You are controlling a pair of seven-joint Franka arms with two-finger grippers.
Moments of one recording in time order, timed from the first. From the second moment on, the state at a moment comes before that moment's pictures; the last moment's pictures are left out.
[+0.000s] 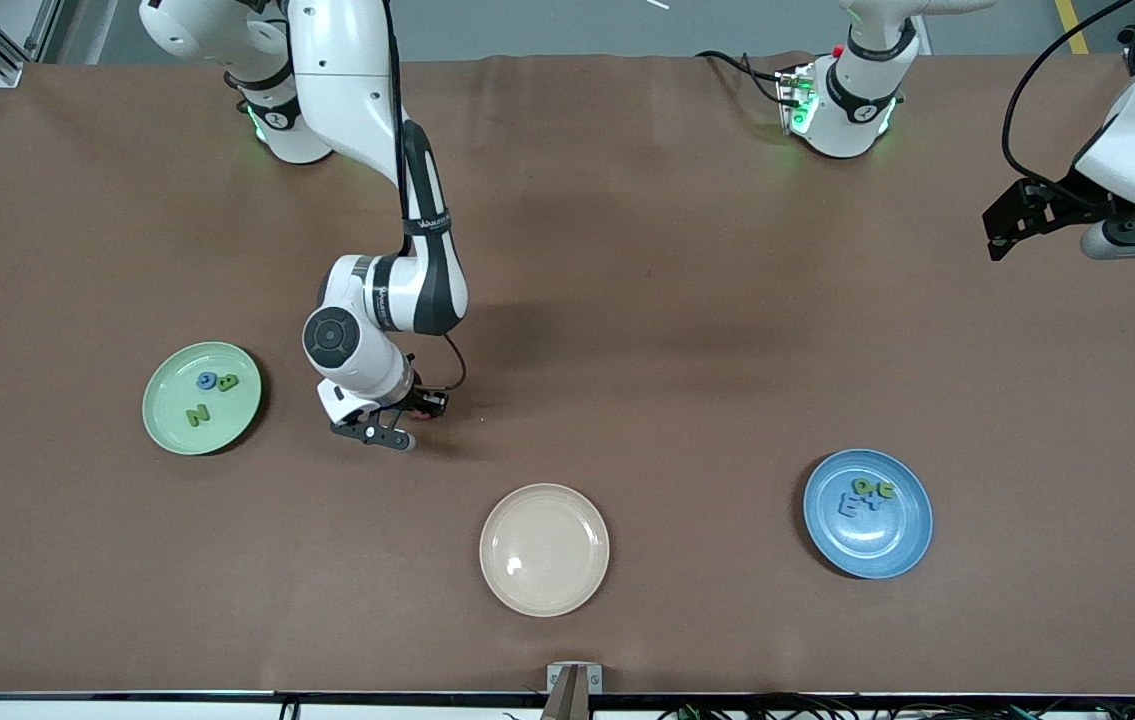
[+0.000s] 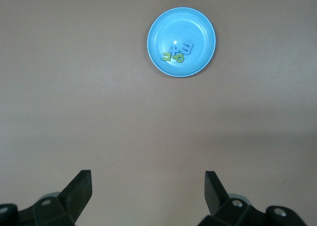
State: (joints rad) left arm 0.01 -0.09 -0.14 -1.67 0.09 1.63 -0.11; right arm 1.14 0.83 -0.79 -1.83 0.87 2.27 0.16
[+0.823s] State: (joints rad) left arm 0.01 -0.09 -0.14 -1.67 0.06 1.63 -0.11; right arm 1.13 0.83 -1.07 -1.81 0.82 1.97 -0.06
